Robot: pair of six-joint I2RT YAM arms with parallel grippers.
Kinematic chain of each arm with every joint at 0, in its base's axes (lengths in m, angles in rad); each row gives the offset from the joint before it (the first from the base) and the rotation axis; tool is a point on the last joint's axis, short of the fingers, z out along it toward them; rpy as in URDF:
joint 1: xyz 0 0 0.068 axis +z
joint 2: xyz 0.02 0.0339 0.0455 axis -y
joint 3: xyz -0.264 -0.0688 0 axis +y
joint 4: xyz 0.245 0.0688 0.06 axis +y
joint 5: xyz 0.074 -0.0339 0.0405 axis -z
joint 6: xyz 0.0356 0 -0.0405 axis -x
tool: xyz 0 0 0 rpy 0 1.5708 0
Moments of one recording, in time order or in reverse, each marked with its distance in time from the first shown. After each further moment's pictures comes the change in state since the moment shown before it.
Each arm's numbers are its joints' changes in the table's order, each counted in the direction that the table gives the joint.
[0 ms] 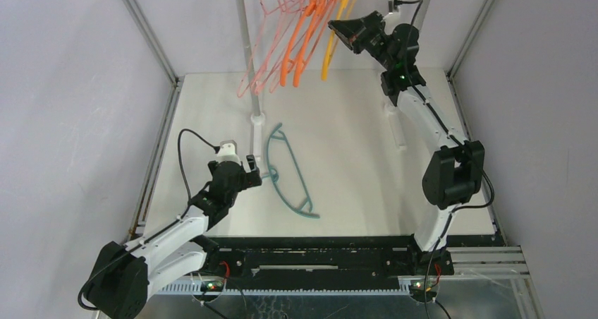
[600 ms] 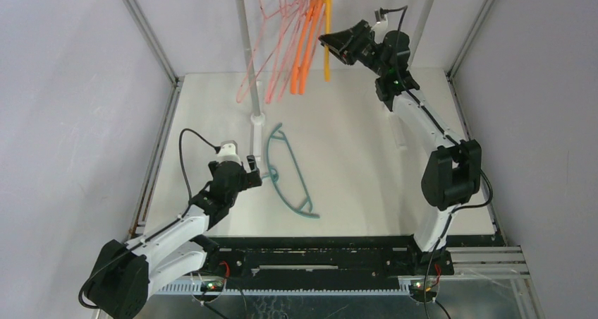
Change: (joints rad) left arm 0.000 -0.011 0.000 0.000 0.000 0.000; right arm 0.038 -0.018 0.019 0.026 -0.071 0.079
